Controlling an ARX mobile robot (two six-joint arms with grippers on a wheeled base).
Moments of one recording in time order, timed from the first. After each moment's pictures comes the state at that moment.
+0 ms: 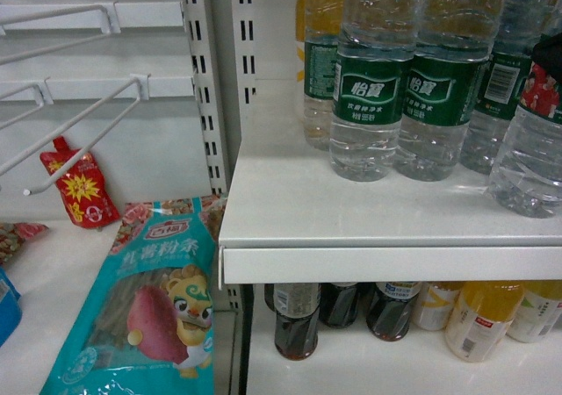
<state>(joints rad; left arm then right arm) 0.00 0.01 0.01 0.00 0.00 0.00 0.07 1.44 0.65 0.57 -0.09 0.13</state>
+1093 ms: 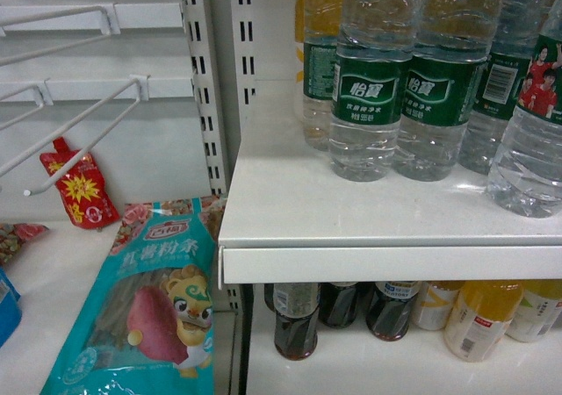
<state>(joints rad) 0.00 0.01 0.01 0.00 0.00 0.00 0.00 0.43 0.18 0.28 0.00 0.01</state>
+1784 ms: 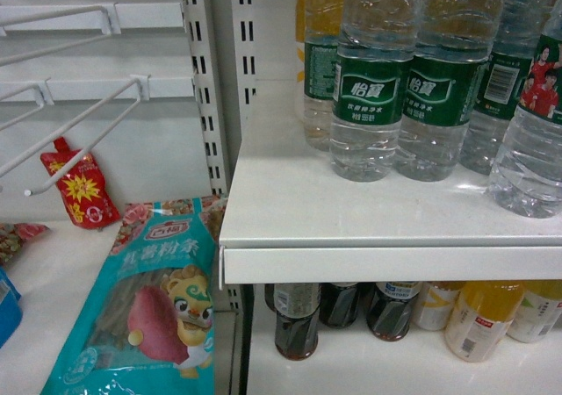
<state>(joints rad) 0.00 0.01 0.01 0.00 0.00 0.00 0.00 0.19 0.01 0.20 0.00 0.00</state>
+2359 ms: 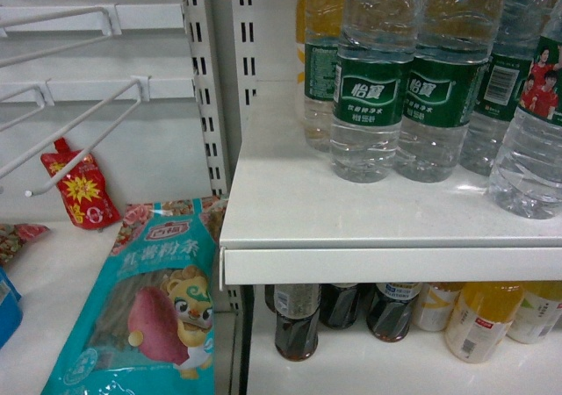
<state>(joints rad) 0.00 0.01 0.01 0.00 0.00 0.00 0.00 0.00 0.01 0.00 0.00 0.00</state>
